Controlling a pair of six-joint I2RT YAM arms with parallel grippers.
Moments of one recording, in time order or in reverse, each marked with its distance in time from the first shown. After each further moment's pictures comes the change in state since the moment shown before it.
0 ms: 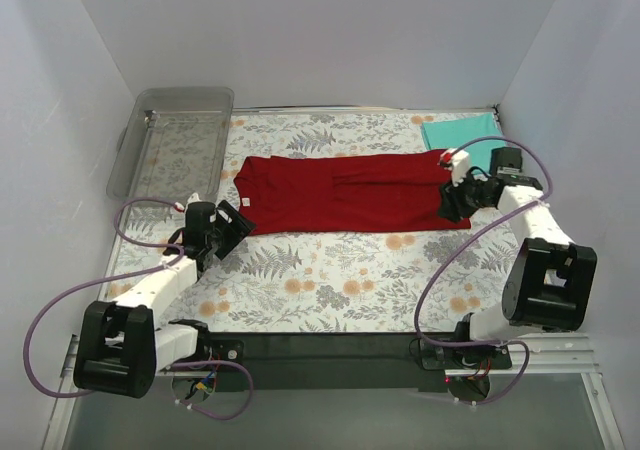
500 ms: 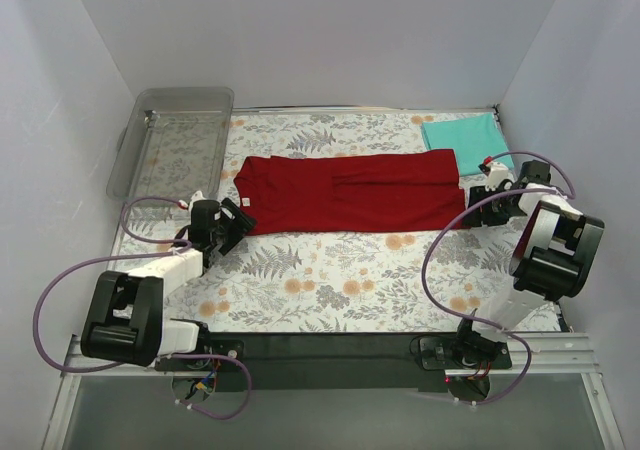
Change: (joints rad) left arm 0.000 0.157 -0.009 0.188 -0.042 0.013; right arm -0.283 0.233 0.014 0.078 0.078 0.248
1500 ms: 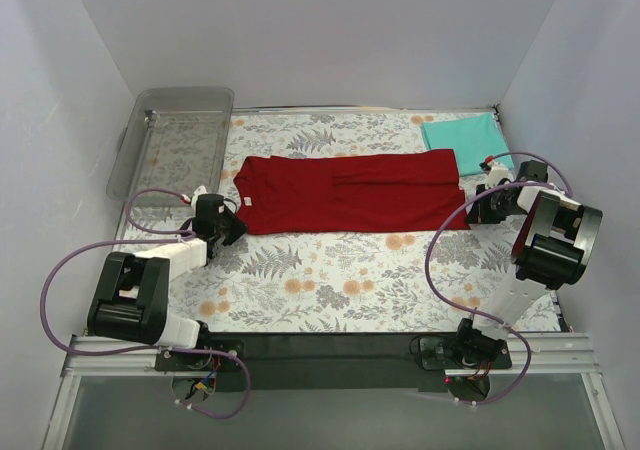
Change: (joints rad) left arm 0.000 0.128 0.066 0.019 -0.053 0.039; right arm -0.004 0.106 0.046 0.063 -0.031 0.079
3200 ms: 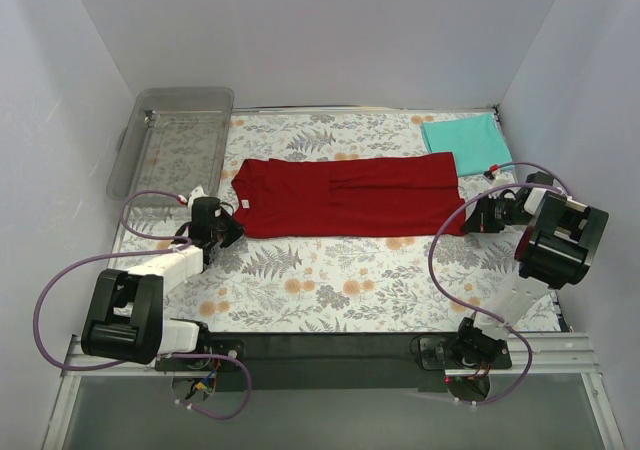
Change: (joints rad) left arm -0.001 -0.108 -0.037 -0.037 -0.015 0.044; right arm -0.068 0.024 -0.028 -0.103 -0.177 -0.100
